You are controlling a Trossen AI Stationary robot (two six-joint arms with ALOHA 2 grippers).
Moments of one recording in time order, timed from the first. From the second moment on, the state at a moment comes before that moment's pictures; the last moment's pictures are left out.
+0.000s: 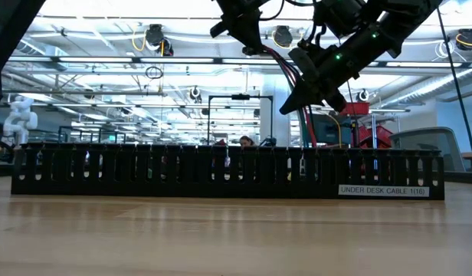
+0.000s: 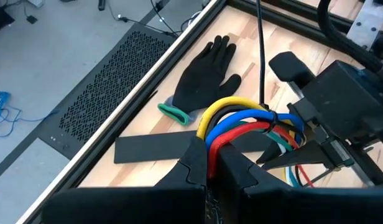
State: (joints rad) left arm 0.25 1.90 2.11 -1.00 -0.31 -0.23; right arm -0.14 1.37 0.71 0.05 0.30 0.43
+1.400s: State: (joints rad) left arm 0.27 1.89 2.33 -1.06 -0.31 -0.20; right arm -0.15 1.33 0.70 0.19 0.37 0.24
